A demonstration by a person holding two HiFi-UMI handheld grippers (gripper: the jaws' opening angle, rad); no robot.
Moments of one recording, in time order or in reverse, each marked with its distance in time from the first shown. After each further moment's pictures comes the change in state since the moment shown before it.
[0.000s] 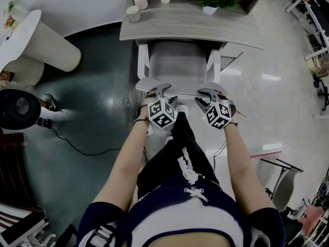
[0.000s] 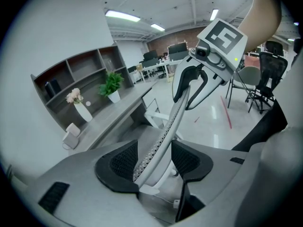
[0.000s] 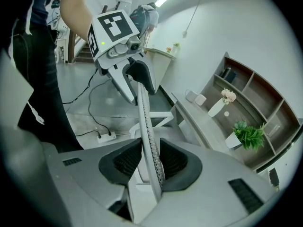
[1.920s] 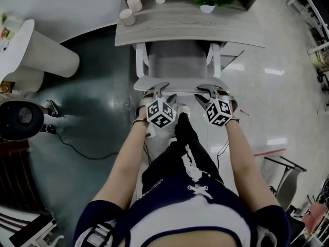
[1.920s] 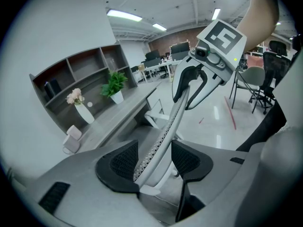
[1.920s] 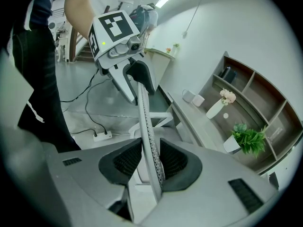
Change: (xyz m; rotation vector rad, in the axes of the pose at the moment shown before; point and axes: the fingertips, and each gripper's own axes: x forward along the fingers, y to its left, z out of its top) left arm 0.027 0.037 0.014 -0.007 0.000 0.020; right arm 0.019 -0.045 -0.007 -0.026 -0.014 0.005
